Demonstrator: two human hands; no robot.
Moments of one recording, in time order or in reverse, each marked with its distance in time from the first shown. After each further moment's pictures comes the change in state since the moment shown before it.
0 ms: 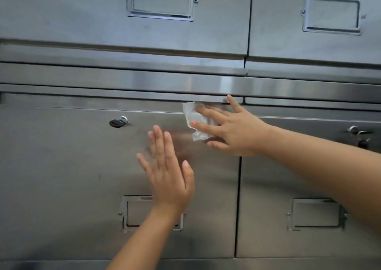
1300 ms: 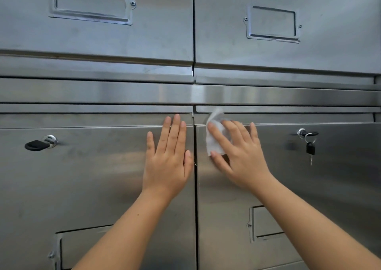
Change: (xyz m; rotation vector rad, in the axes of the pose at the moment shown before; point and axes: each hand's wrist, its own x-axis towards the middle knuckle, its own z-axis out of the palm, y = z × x) left_hand 0.039 0.050 0.073 0.285 -0.174 0.387; right_hand -0.080 0.018 0.077 0.172 0.526 0.548
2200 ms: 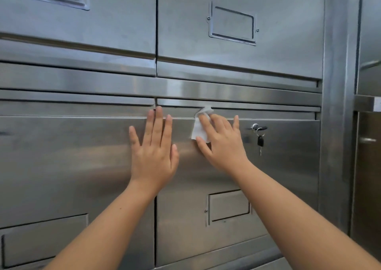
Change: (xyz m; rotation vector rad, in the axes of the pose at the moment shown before) left_hand 0.007 0.055 -0.003 -0.069 0.006 -0.030; right_hand -0.011 0.038 -0.023 0.011 -0.174 0.176
